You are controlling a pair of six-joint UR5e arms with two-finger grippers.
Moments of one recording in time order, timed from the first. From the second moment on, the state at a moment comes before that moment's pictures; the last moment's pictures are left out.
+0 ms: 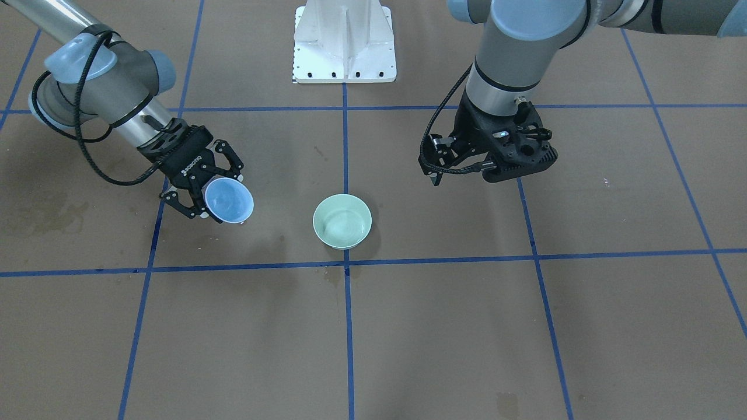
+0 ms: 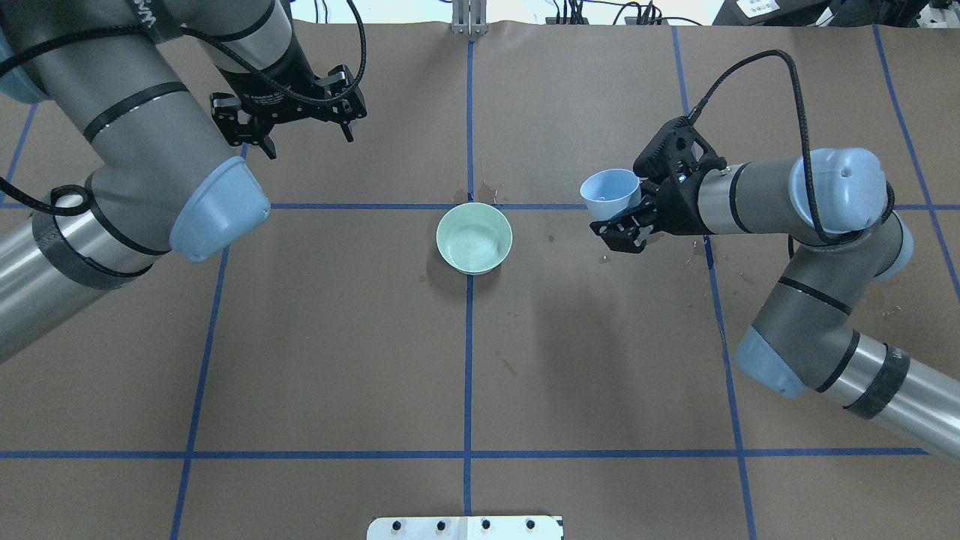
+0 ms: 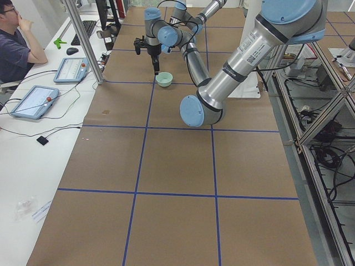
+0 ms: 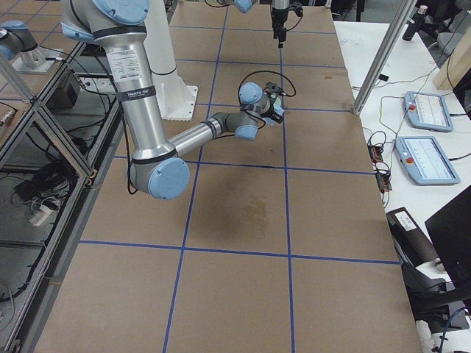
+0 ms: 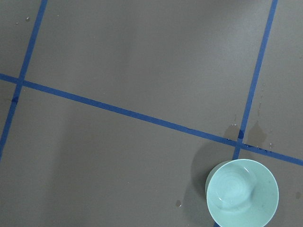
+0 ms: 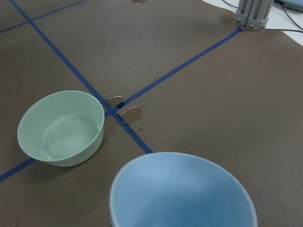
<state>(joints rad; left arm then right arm) -0.88 -2.35 -1.79 -1.22 -2.10 -1.13 0.70 -1.25 1.72 -0.76 1.90 0.39</state>
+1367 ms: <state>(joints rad) -0.98 -2.16 -1.87 -1.21 -2.10 -0.84 0.52 -1.01 1.73 -1.24 1.78 0.37</state>
